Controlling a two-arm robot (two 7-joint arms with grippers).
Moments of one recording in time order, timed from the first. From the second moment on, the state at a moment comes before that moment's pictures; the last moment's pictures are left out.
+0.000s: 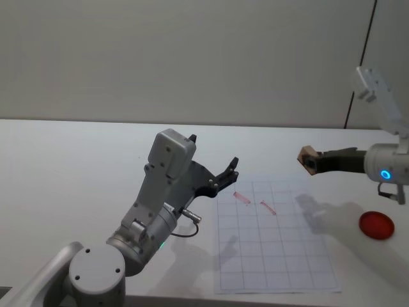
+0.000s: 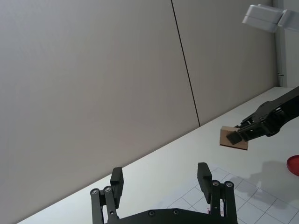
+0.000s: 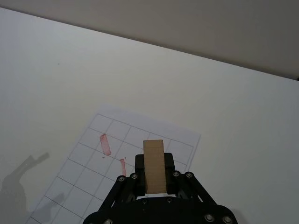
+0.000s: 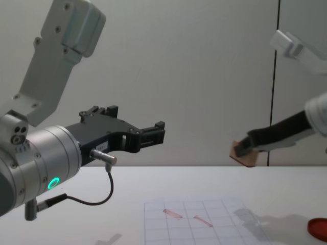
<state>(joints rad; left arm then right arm) -0.24 0.38 0.45 -1.63 -0.20 0.01 -0.01 0.65 0.19 -0.28 -1.23 0.20 0.79 0.47</state>
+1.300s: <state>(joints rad) -0.24 0.38 0.45 -1.63 -0.20 0.01 -0.01 0.39 0.37 -0.12 -1.51 0.31 0.92 0.34</state>
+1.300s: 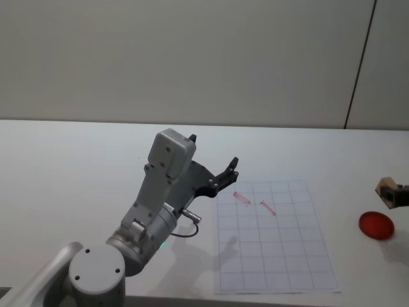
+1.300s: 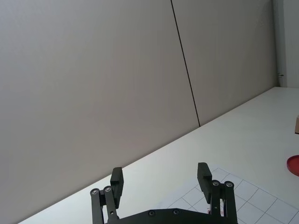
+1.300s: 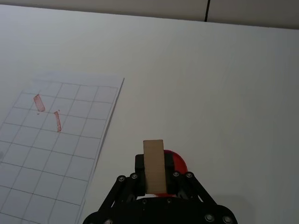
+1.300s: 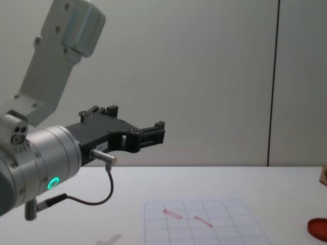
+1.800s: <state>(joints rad) -0.24 0.38 0.45 -1.63 -0.20 0.01 -0.01 0.35 0.38 -0.10 -1.51 0.33 0.91 0.30</state>
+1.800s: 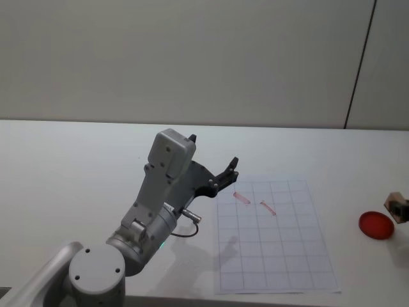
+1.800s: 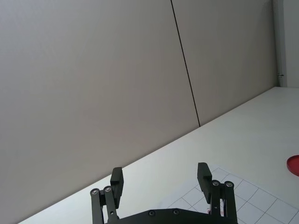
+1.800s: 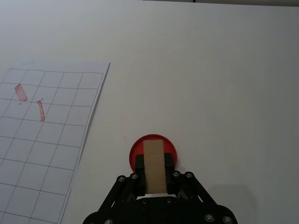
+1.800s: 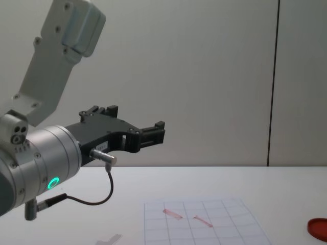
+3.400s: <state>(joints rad) -0.24 0.38 0.45 -1.63 -0.20 0.01 -0.01 0.42 0.34 -0.15 -1.32 0.26 0.86 0.33</state>
